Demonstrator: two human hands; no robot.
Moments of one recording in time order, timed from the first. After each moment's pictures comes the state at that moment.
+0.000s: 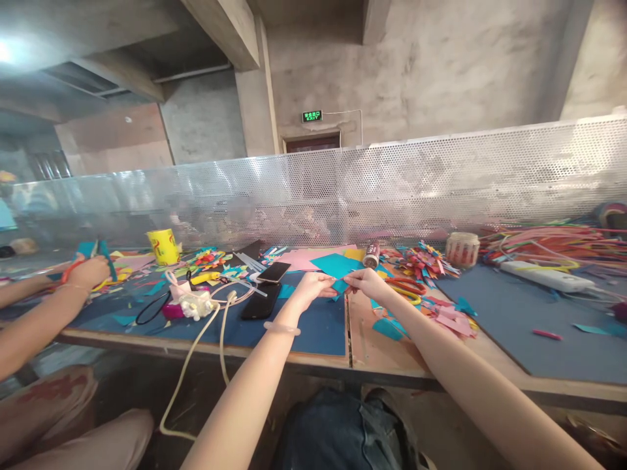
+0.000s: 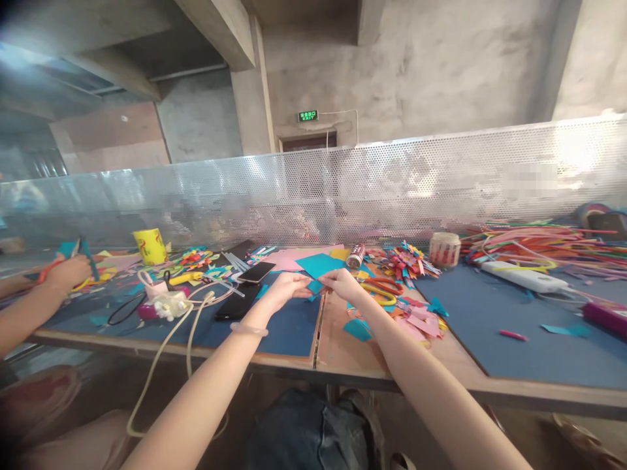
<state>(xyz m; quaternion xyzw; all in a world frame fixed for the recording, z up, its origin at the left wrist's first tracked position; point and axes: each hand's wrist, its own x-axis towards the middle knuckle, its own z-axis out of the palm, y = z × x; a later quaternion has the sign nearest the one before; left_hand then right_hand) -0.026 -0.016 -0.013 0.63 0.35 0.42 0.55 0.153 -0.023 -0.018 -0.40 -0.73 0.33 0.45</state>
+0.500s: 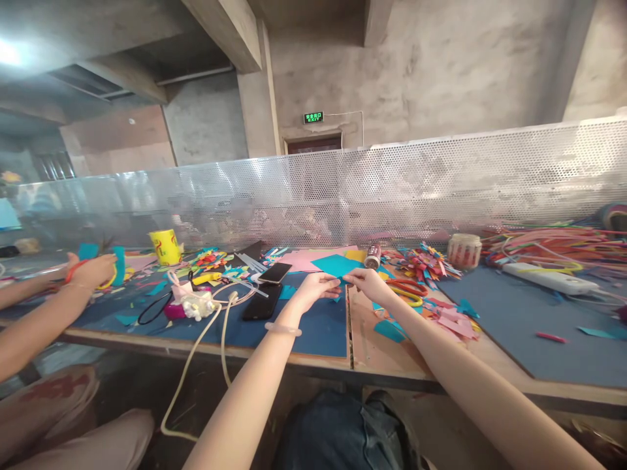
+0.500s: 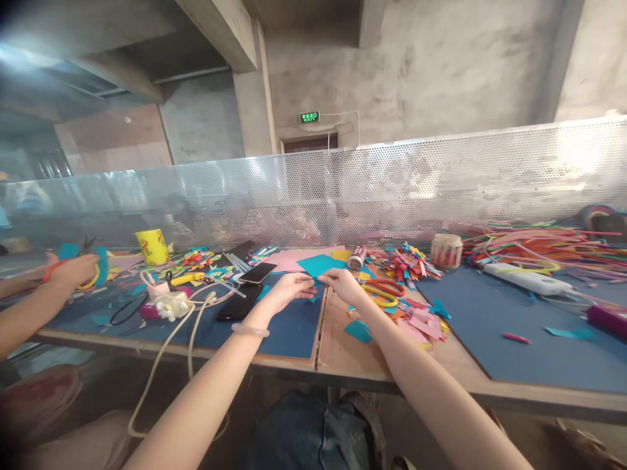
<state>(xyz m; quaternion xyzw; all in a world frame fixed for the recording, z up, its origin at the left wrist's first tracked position) -0.025 -0.023 -0.010 0.63 0.32 0.43 0.56 0.154 -0.023 -0.019 -0.41 -0.75 0.22 0.47</state>
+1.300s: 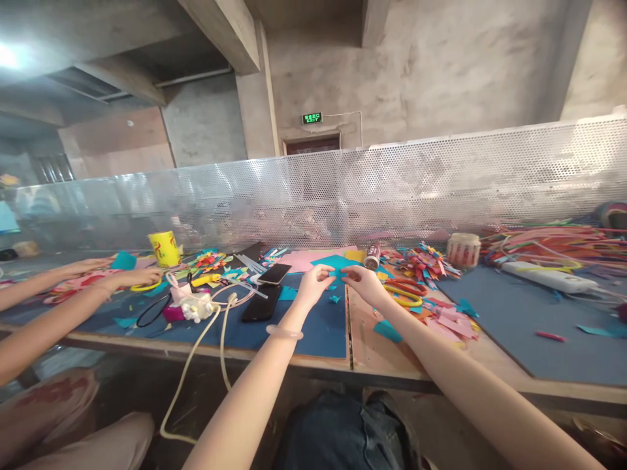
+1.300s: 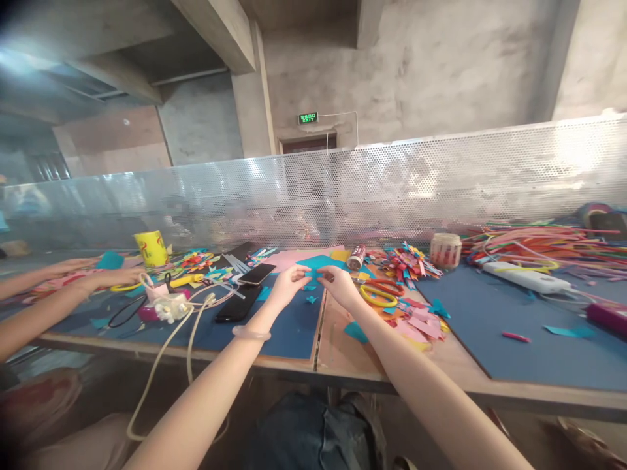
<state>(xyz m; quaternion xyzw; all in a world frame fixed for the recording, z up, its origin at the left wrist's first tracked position) -0.023 -0.004 -0.018 0.73 0.34 0.52 0.30 0.145 -0.017 -0.027 -0.42 -0.73 0.13 0.53</state>
